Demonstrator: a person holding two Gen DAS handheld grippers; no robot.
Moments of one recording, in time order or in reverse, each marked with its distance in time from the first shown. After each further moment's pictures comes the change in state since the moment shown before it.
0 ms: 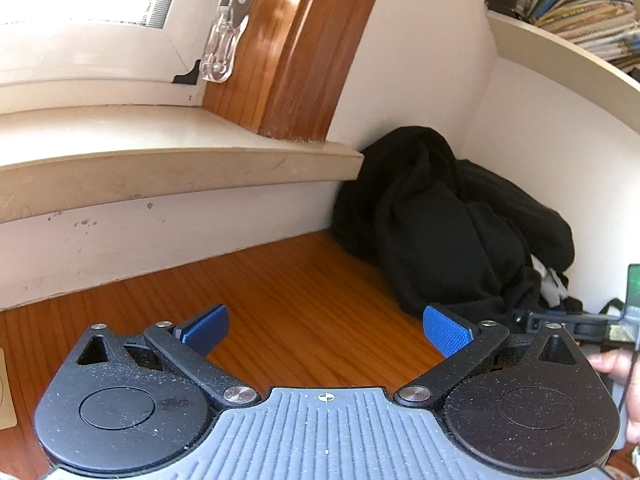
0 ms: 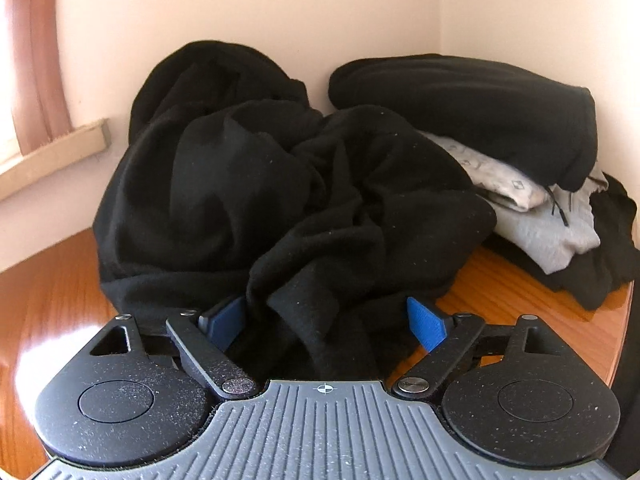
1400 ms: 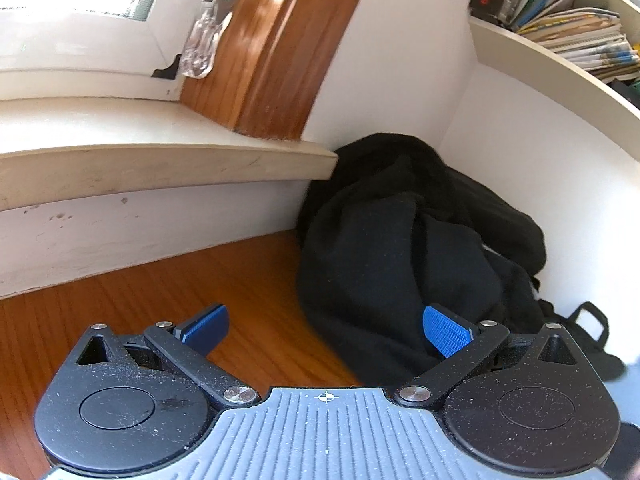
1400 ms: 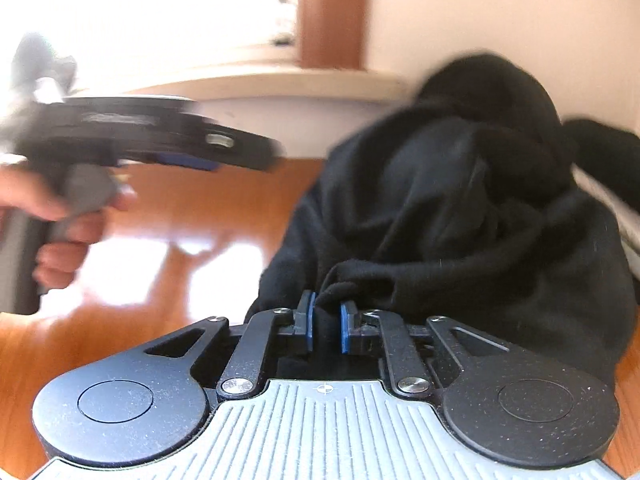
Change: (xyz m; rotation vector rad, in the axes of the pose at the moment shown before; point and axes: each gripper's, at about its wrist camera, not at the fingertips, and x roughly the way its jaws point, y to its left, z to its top) left arm 0.002 0.003 0.003 -0.021 0.004 -0.076; right arm -0.083 0.126 -0.041 -0.367 0.021 0.437
